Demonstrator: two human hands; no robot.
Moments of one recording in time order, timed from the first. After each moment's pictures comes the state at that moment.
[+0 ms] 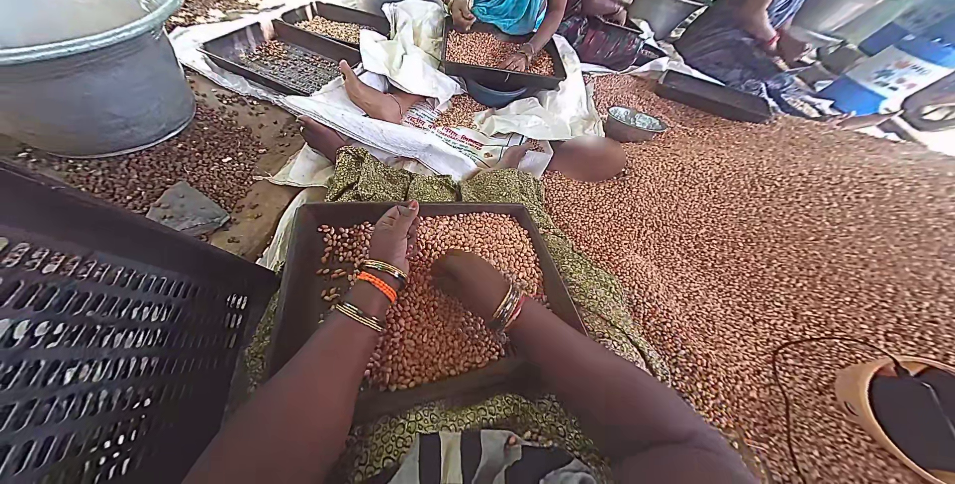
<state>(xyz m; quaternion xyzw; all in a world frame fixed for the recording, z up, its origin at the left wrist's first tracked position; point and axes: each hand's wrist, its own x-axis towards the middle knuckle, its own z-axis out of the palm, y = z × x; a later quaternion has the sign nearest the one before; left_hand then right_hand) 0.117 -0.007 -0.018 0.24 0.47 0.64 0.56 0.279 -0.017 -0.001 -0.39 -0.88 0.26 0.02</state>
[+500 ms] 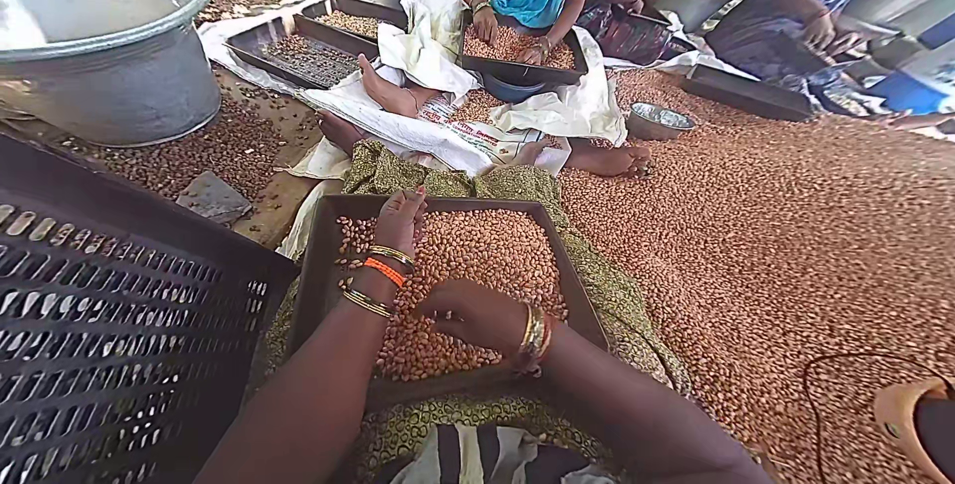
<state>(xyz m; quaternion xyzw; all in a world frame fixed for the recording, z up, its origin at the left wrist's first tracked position) 0.101 -0.004 -0.013 0.28 0.49 0.64 0.52 0.274 -0.053 0.017 -0.18 -0.92 0.36 0.03</state>
